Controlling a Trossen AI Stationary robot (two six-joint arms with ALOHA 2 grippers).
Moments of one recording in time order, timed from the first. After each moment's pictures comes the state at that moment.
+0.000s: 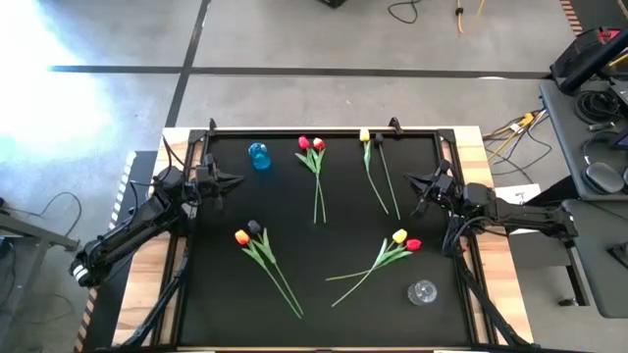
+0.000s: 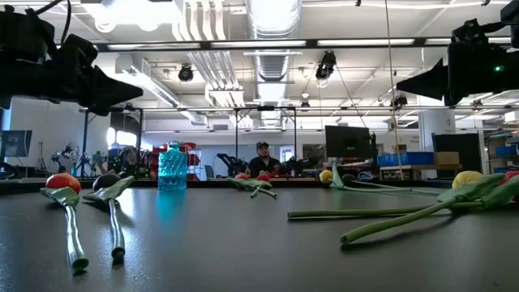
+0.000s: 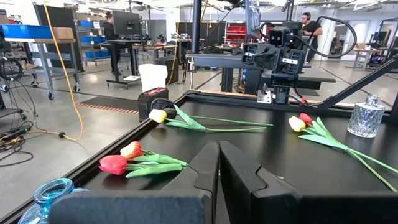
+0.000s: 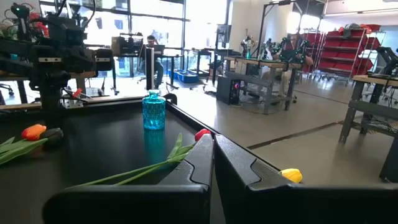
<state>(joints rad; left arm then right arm) 0.73 0.10 0.02 0.07 0.44 0.00 -0.12 0.02 0.01 0.06 0.42 -0.09</state>
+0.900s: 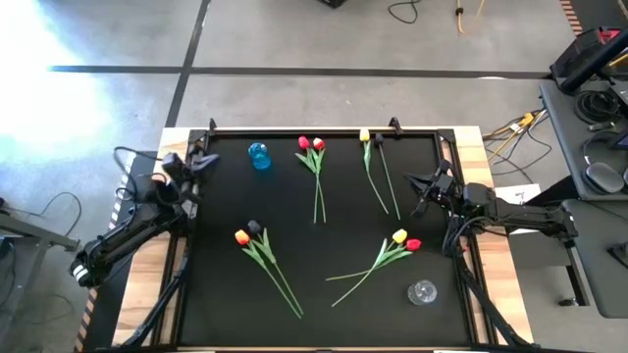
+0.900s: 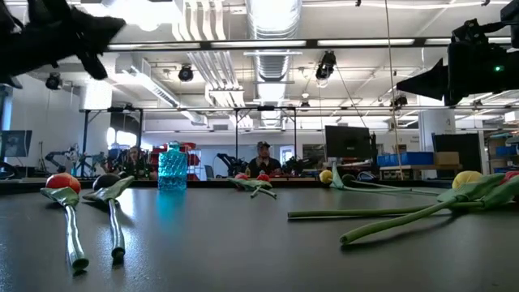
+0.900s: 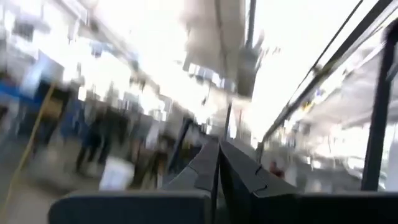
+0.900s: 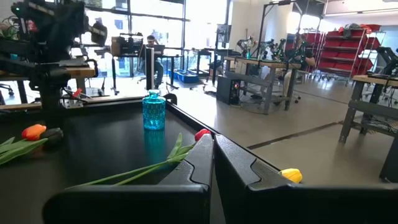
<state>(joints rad) 0.73 0.10 0.02 0.70 0.31 -0.56 -0.12 0.02 0.01 0.06 0.42 -0.09</state>
